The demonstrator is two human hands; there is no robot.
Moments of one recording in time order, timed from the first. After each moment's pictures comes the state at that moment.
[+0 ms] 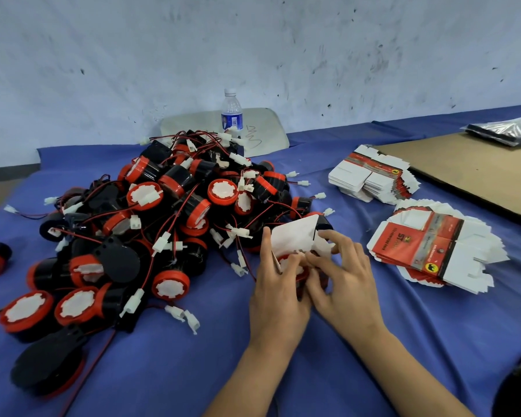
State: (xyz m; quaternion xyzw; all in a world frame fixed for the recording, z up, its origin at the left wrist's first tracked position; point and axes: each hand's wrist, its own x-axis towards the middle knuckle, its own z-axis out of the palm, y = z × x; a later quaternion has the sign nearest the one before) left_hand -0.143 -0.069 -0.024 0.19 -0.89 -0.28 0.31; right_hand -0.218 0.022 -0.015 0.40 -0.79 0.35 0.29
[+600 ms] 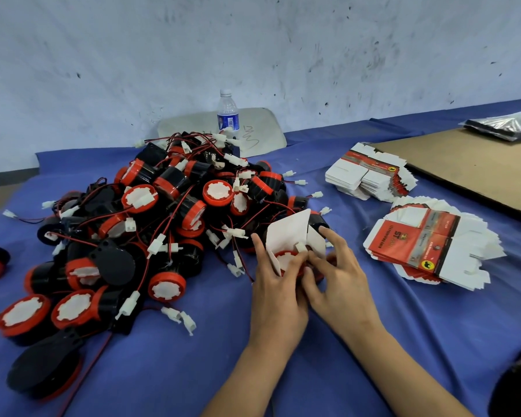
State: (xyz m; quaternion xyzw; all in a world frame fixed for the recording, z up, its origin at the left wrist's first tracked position) left_hand -0.147 -0.068 -0.030 0.17 -0.90 -0.29 0.28; right_hand -0.217 0.022 -0.016 0.37 -0.84 0.35 0.19
